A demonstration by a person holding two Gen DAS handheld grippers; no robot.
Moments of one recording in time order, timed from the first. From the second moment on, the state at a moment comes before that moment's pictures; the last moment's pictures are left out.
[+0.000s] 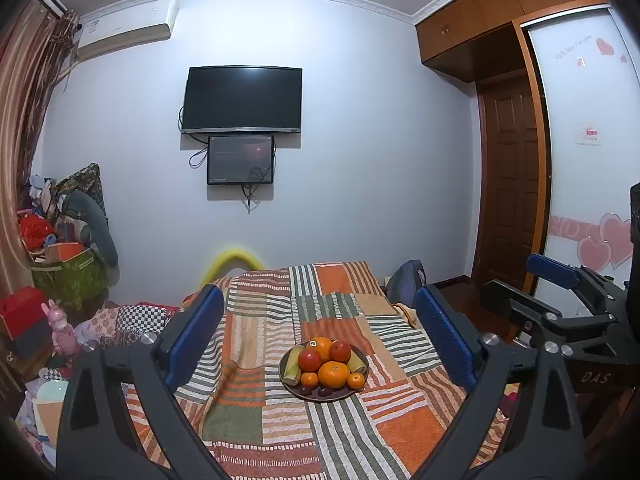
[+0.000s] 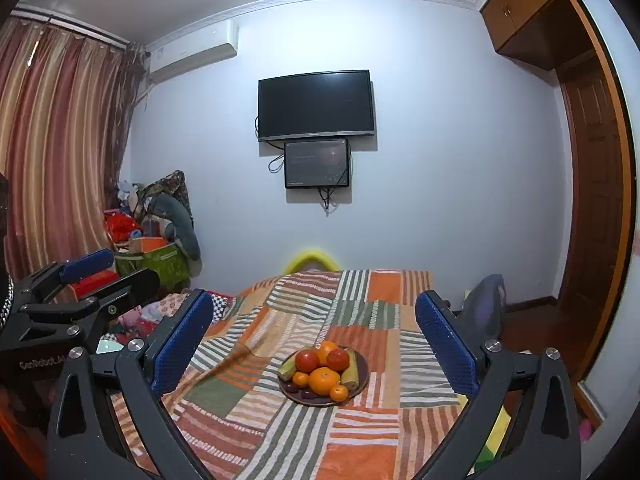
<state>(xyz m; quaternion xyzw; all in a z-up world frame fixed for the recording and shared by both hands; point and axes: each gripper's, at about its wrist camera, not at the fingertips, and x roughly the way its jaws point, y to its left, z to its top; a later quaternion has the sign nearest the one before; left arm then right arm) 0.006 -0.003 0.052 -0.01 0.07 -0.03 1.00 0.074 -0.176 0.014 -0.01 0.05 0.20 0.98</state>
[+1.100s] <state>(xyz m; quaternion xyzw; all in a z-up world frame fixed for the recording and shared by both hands) 0.012 -0.003 0.043 -0.01 0.07 -0.03 1.00 0.065 -0.185 0.012 0.00 0.05 0.19 0.98</state>
